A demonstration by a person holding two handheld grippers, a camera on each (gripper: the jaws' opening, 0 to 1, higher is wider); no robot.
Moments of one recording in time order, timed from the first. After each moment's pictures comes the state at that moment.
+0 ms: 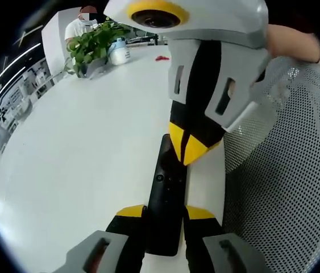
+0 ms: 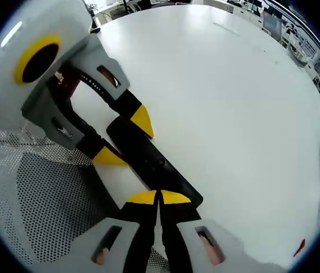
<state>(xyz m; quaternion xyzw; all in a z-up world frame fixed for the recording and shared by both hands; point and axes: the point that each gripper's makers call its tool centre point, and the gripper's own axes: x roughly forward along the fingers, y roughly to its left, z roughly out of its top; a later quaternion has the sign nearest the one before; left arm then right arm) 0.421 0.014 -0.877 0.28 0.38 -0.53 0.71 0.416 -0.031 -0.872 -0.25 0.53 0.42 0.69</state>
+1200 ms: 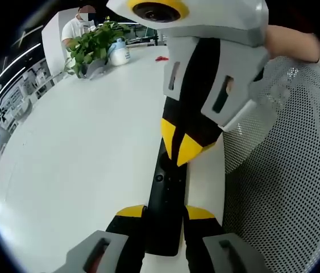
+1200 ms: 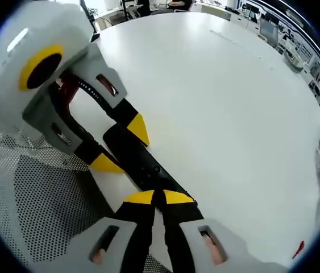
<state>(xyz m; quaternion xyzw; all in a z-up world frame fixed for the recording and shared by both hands) 0.421 0.014 -0.877 0.28 0.37 -0.53 0.71 0.426 -0.026 -0.867 -0.25 0.50 0.42 0.71</state>
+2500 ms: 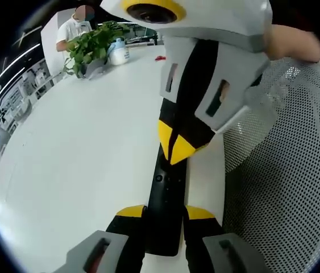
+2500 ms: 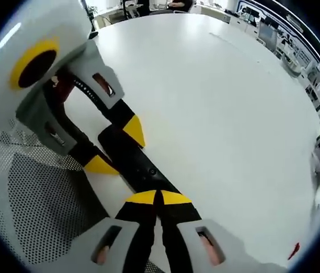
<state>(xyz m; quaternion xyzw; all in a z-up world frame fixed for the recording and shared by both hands) 0.420 0.015 -0.876 0.28 0.37 -0.53 0.71 0.429 -0.027 -0.870 -0.28 0.49 0.41 0.72</state>
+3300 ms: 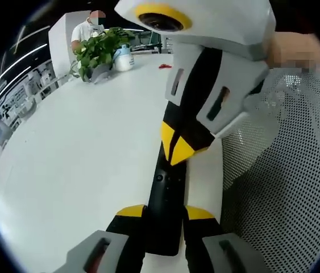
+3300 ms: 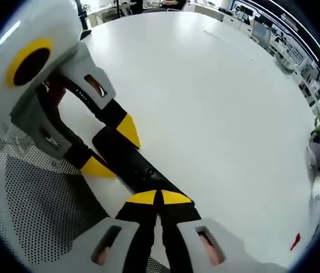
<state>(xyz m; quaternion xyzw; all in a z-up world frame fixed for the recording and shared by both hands) 0.417 0.015 -0.876 0.25 0.35 -0.52 0.73 0.430 -0.028 -0.871 -0.26 0.50 0.37 0.74</state>
